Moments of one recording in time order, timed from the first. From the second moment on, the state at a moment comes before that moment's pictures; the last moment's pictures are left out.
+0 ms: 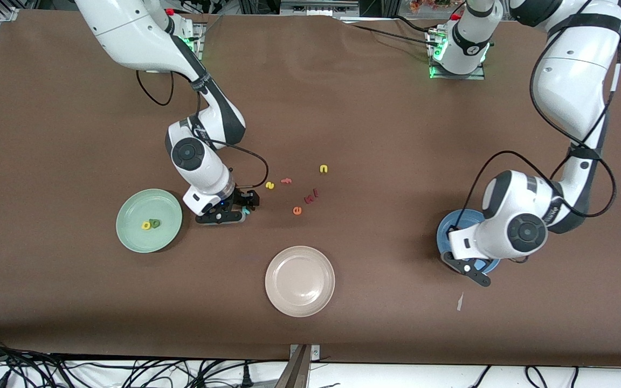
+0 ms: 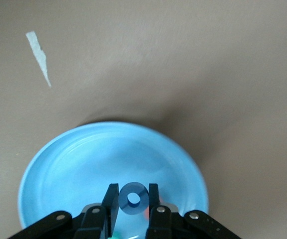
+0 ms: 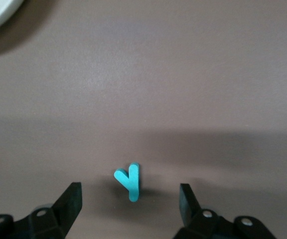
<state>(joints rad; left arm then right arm) 0.11 0.82 -0.31 -1.37 0.28 2.02 0.41 0.40 0.62 0.08 -1.84 0.01 2.58 0.40</state>
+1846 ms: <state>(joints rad) -0.04 0.19 -0.01 -1.42 0.01 1.62 0.14 0.17 0.42 0.02 -1.87 -0.02 2.34 -0.09</state>
